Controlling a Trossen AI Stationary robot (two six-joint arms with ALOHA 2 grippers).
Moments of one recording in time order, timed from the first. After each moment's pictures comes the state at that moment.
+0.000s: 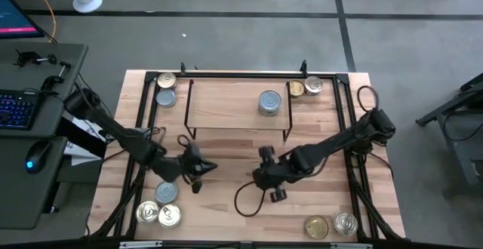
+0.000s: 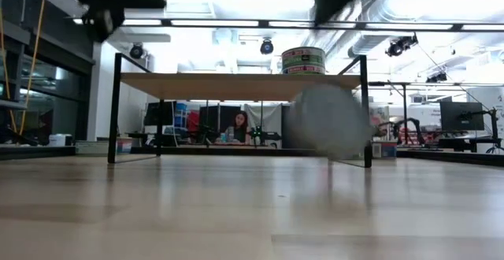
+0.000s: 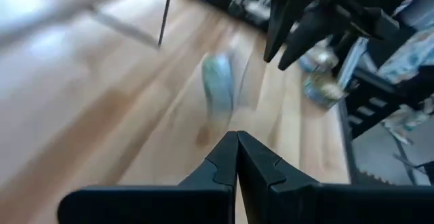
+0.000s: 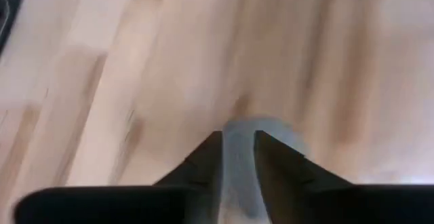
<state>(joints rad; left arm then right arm) -0.59 1.24 0.67 0.05 -0.65 -0.72 0.42 1.80 1.55 -0.87 0.21 0.07</state>
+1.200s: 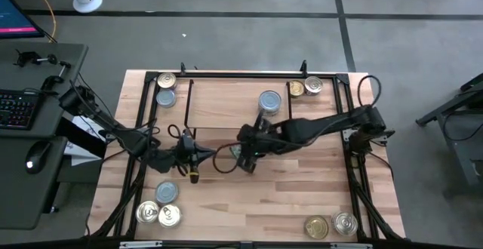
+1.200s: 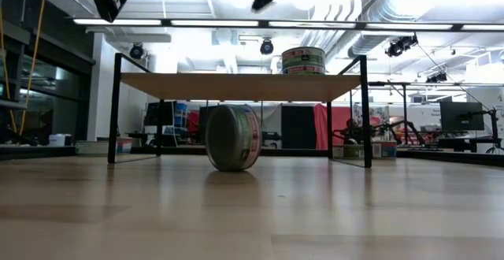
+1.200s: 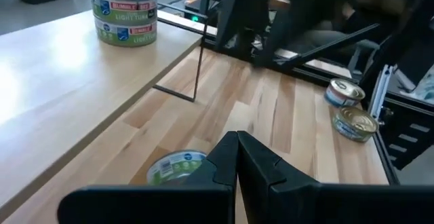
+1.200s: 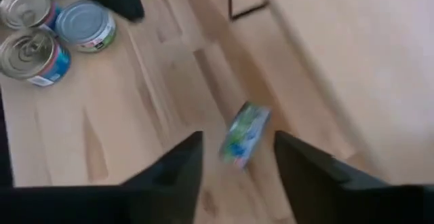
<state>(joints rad) -0.56 1.14 0.67 0.05 -0.77 -0.51 0.24 1.87 1.81 -0.93 0.31 0.58</state>
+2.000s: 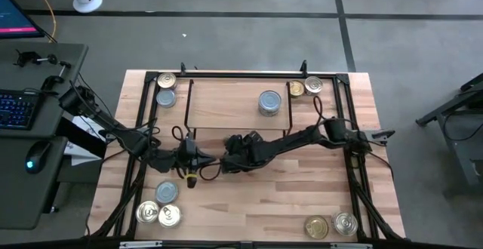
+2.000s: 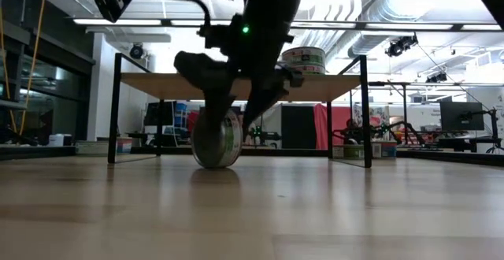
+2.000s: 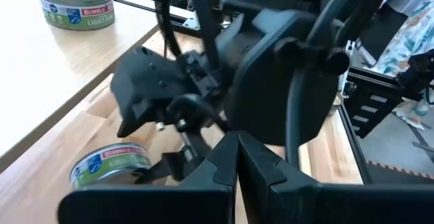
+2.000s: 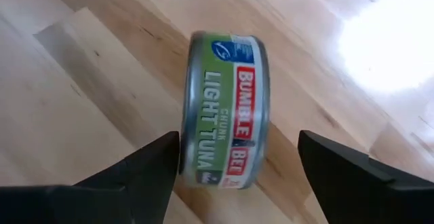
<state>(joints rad) -0.56 1.14 0.67 0.05 -0.63 -0.49 0.22 2.26 1.81 -0.83 0.60 0.86</state>
